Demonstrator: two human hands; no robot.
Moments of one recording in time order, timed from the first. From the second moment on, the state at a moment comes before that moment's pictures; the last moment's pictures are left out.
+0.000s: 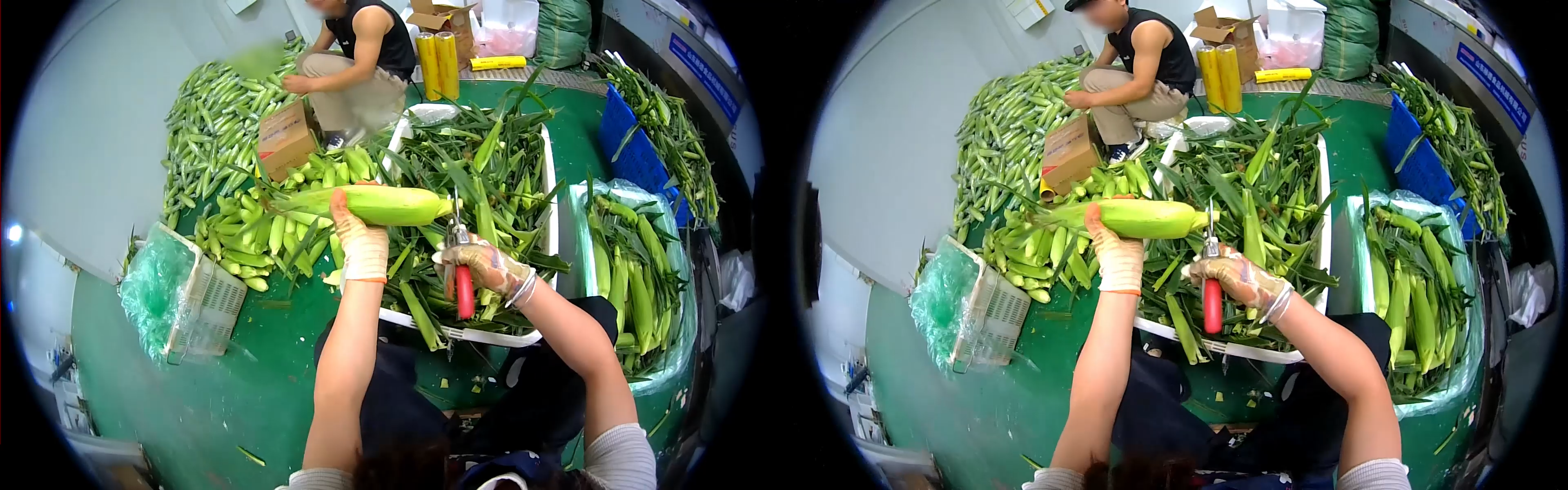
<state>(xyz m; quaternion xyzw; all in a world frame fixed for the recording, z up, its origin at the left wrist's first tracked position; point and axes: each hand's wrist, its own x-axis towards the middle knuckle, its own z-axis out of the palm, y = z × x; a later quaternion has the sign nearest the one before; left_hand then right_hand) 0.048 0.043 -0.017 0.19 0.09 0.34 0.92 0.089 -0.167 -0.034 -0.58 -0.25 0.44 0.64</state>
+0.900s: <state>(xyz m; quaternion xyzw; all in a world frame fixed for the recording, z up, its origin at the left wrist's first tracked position) 0.036 0.031 -0.007 0.73 0.09 -0.09 0.68 0.133 -0.216 -0.021 -0.68 -0.30 0.43 0.51</state>
